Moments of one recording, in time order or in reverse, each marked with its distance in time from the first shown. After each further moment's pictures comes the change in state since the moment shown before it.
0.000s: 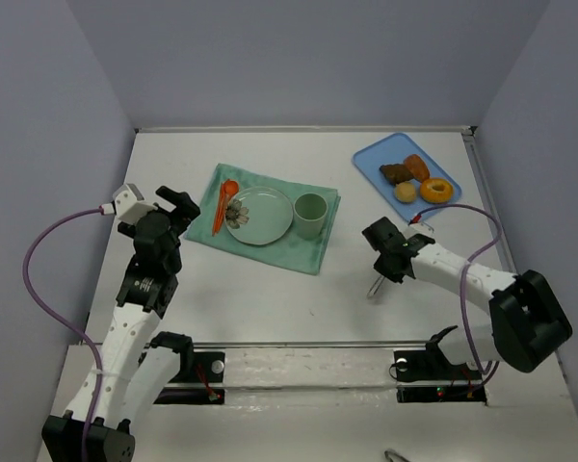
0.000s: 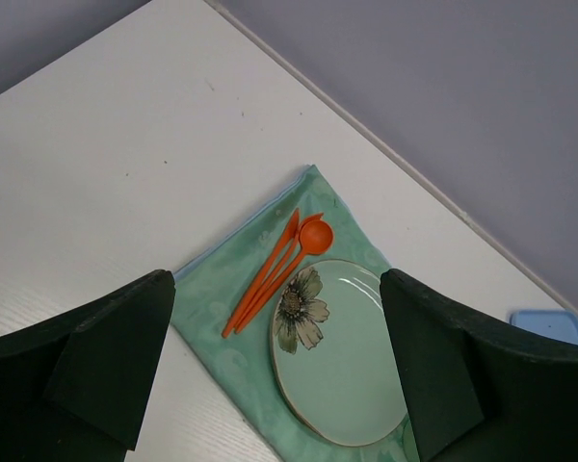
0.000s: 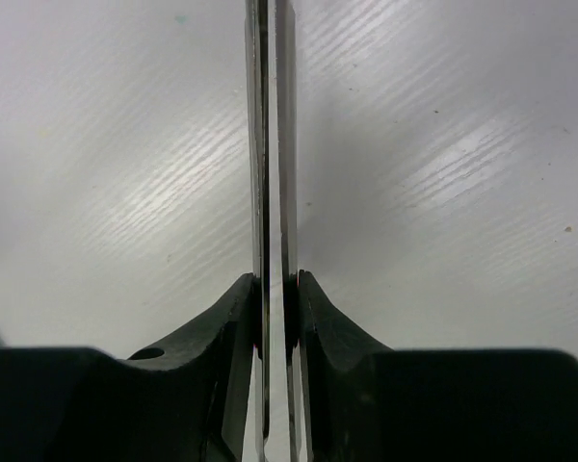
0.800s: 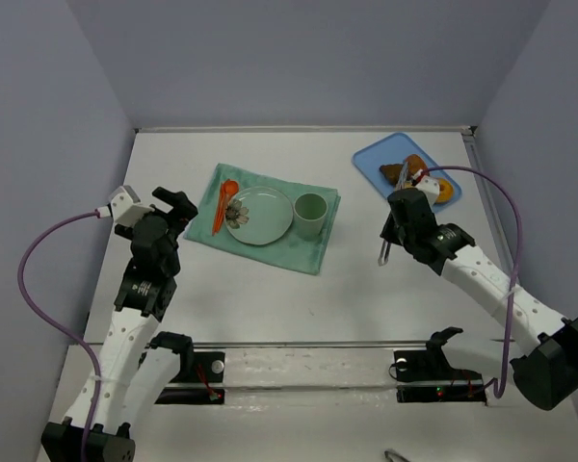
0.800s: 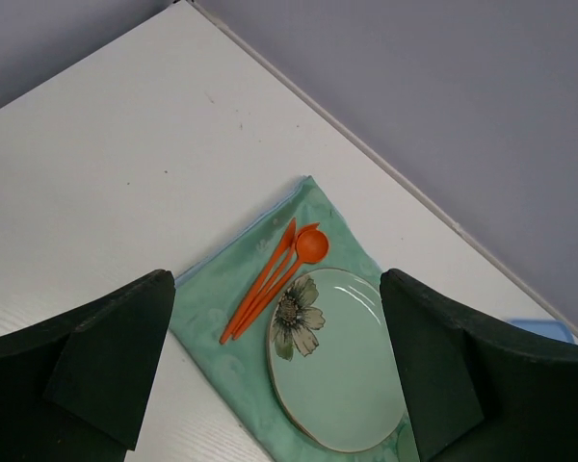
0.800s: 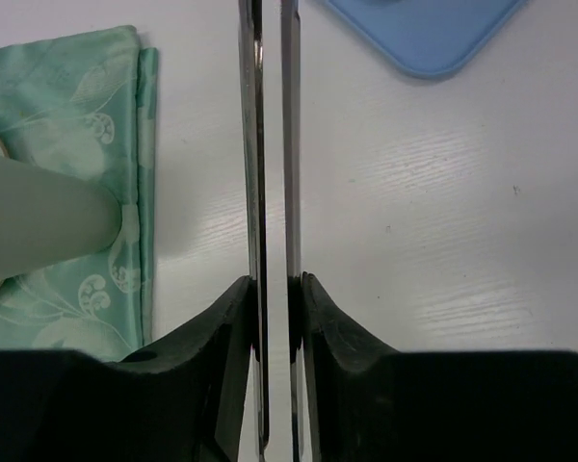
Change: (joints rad) left arm 0.000 -0.034 -0.002 -0.001 -0.019 0.000; right arm -0.043 -0.274 0.180 0.069 -0.034 -0.489
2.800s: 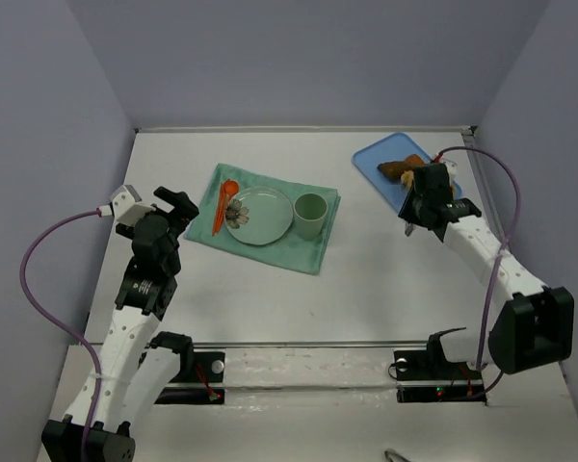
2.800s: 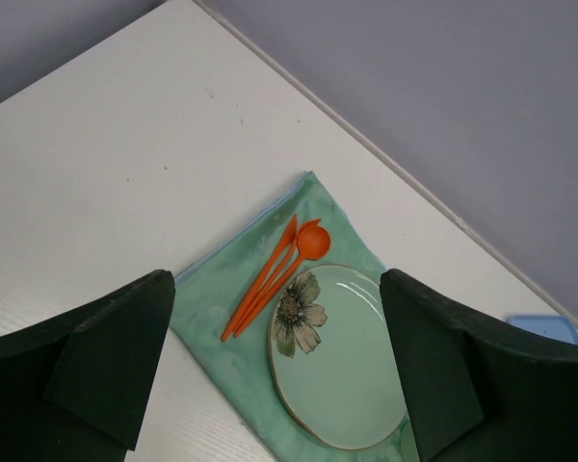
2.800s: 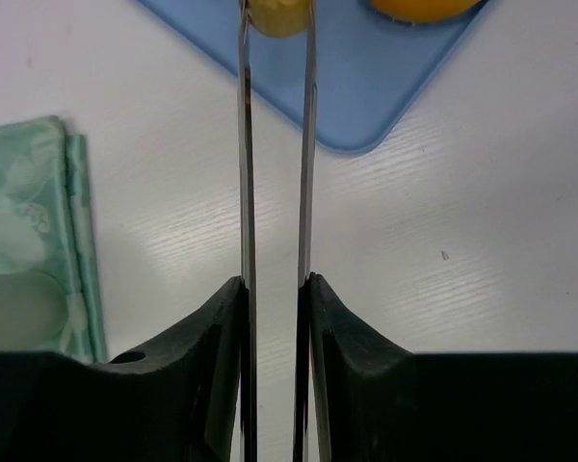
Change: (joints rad) left arm 0.000 0.009 0.000 0.002 0.008 0.003; right arm -0.314 0.251 0.115 0.048 -0.163 -0.164
